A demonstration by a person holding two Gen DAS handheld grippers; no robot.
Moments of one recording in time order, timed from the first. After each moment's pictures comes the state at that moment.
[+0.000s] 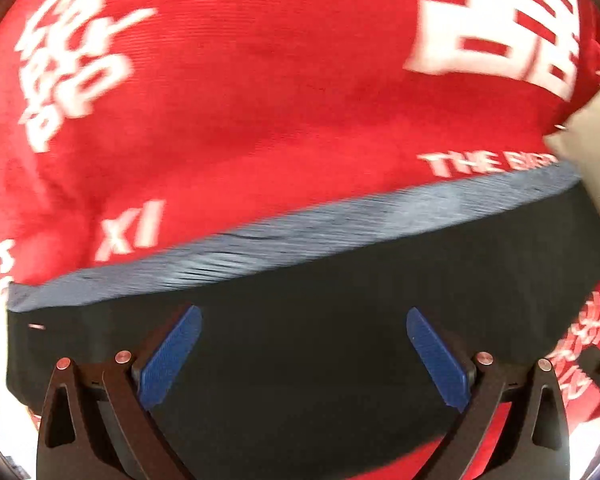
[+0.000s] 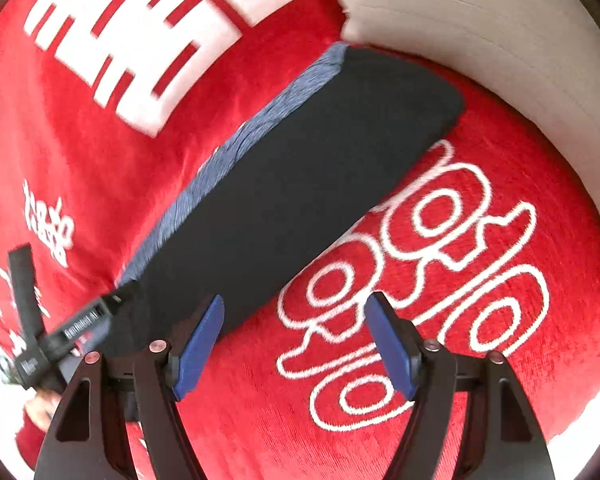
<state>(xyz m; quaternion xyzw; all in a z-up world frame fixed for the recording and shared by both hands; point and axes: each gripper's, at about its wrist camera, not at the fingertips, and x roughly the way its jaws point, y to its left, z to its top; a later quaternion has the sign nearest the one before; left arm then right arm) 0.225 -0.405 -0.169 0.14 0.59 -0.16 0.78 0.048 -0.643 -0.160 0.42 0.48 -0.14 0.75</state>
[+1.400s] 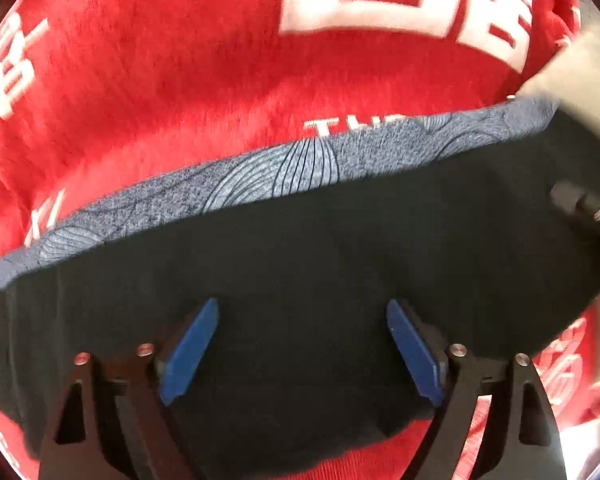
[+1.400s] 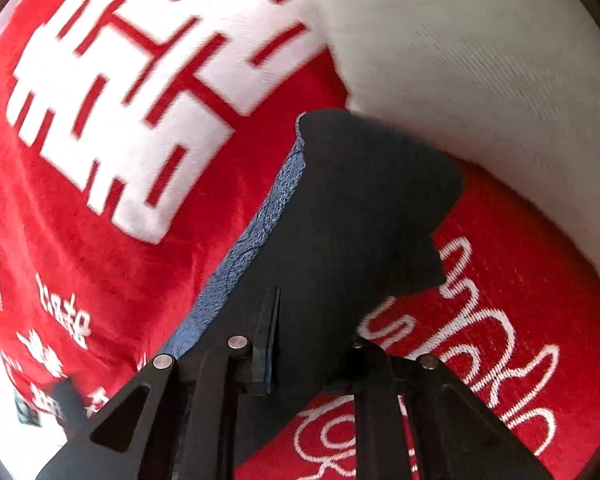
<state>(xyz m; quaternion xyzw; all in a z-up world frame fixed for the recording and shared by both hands) 0.160 -0.468 -0.195 0.13 0.54 -0.20 0.81 0.105 -0.677 -0.139 0.39 0.41 -0.15 0.81</state>
